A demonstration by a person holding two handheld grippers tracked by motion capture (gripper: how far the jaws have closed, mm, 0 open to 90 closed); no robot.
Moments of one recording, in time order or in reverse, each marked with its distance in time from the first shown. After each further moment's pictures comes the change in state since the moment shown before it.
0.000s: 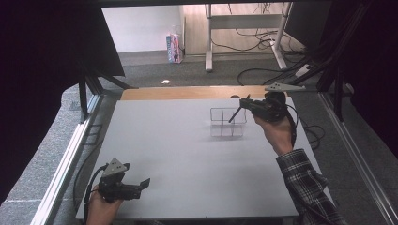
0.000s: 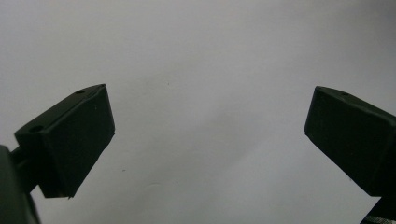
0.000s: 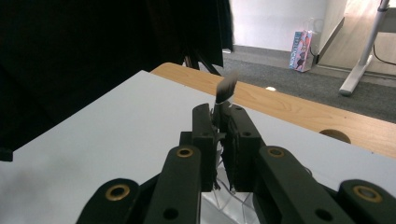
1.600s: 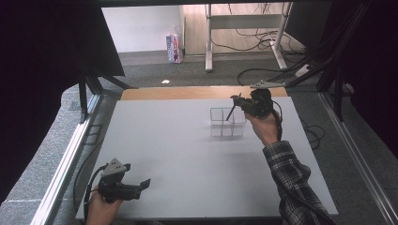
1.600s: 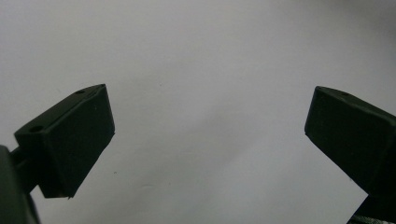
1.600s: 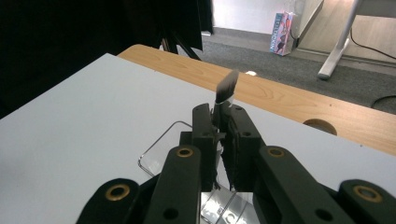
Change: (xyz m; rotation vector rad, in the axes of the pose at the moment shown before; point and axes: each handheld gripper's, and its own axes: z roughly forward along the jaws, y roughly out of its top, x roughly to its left) left arm 0.001 0.000 0.000 -0.006 -0.035 -0.009; right arm -0.018 -0.008 0.053 0.072 -0.088 -0.005
